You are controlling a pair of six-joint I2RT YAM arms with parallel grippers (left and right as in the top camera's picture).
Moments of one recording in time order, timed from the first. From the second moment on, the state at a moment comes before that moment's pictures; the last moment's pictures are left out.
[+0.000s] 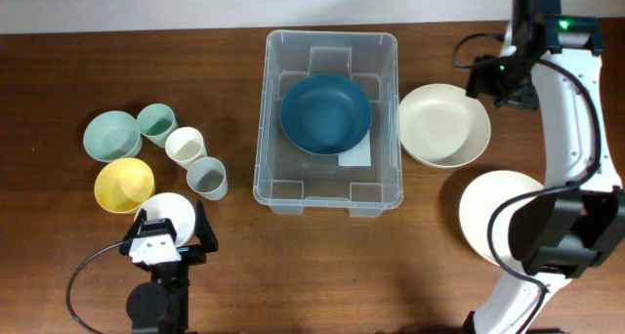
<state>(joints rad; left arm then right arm) 0.03 0.02 0.02 -0.08 -0.08 -0.07 -0.15 2.01 2.01 -1.29 0.02 0.18</state>
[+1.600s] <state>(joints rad) 0.03 0.02 0.02 -0.08 -0.08 -0.07 -0.37 1.95 1.57 -0.76 -0.17 0.13</state>
